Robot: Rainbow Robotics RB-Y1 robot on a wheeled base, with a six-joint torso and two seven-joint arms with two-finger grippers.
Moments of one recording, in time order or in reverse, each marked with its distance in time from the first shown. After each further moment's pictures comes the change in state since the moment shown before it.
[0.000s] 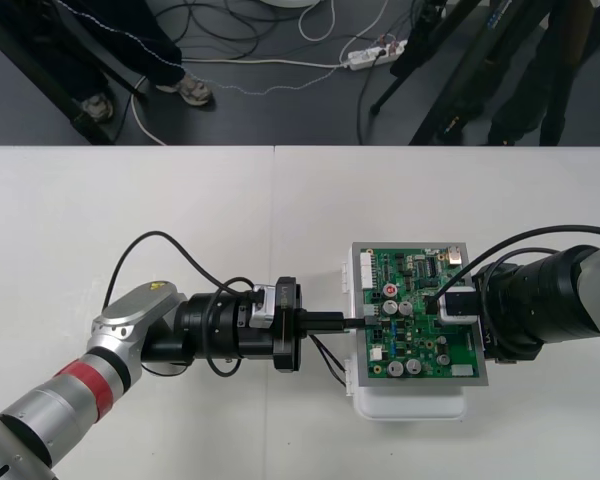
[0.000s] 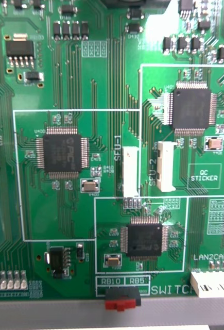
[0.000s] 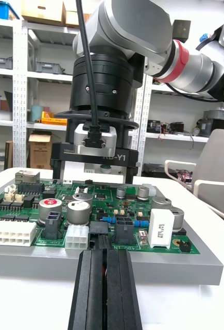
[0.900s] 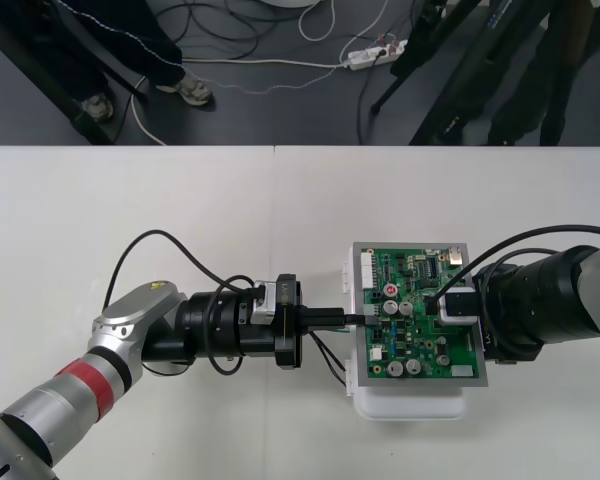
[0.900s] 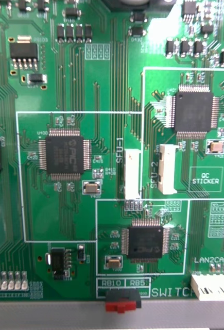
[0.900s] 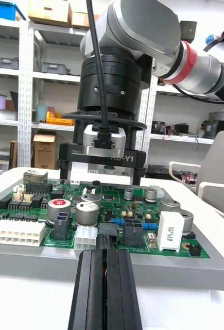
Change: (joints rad) right arm 0.000 0.000 0.000 0.000 -0.005 -0.003 0.001; left arm -0.002 -0.001 -0.003 0.001 0.021 0.016 0.000
